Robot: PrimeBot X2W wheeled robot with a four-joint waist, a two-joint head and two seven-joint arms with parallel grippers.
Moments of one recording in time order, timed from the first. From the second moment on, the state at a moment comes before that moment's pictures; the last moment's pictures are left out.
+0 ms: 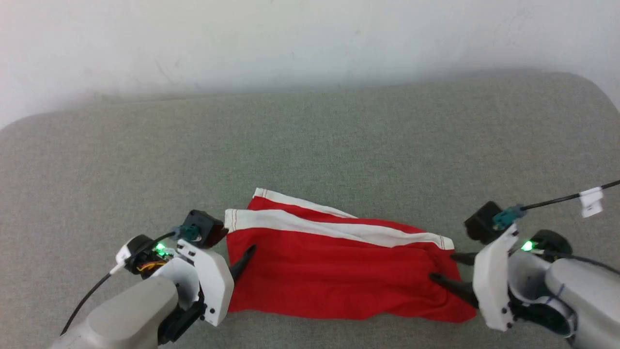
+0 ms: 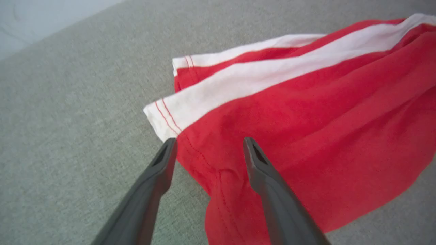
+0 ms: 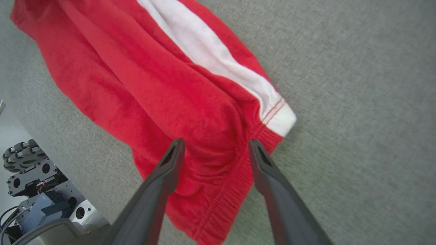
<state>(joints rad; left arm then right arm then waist) -0.66 0.58 -1.22 0.49 -0.94 0.03 -0.01 -0.59 -0.65 1.08 0.34 1.00 0.13 0.32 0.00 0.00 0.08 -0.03</state>
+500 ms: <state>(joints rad) -0.43 0.66 -0.84 0.07 -0.59 0.57 -0.26 -0.57 -0.83 0.88 0.13 0.95 0.13 0.52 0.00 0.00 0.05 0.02</state>
